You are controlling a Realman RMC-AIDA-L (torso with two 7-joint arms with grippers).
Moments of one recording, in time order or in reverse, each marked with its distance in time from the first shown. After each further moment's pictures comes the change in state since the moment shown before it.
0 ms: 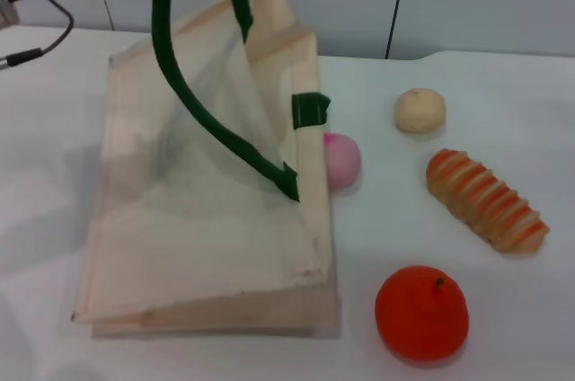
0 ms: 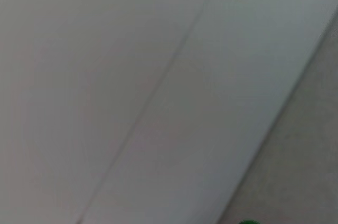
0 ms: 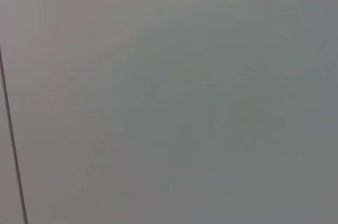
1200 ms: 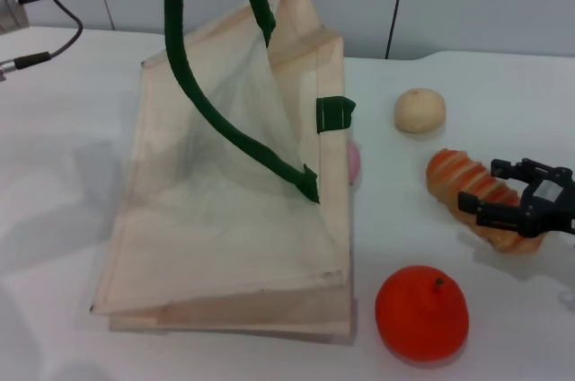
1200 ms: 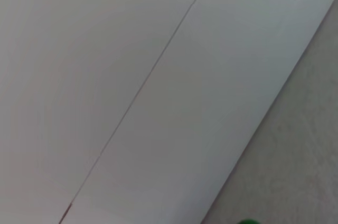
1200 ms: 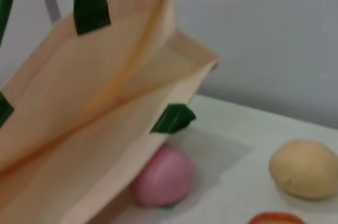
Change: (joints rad) left arm -0.014 -0.002 0.001 0.001 0.041 -0.018 -0.040; right arm 0.098 -0.010 -0.475 -0.329 -0.628 0.172 0.548
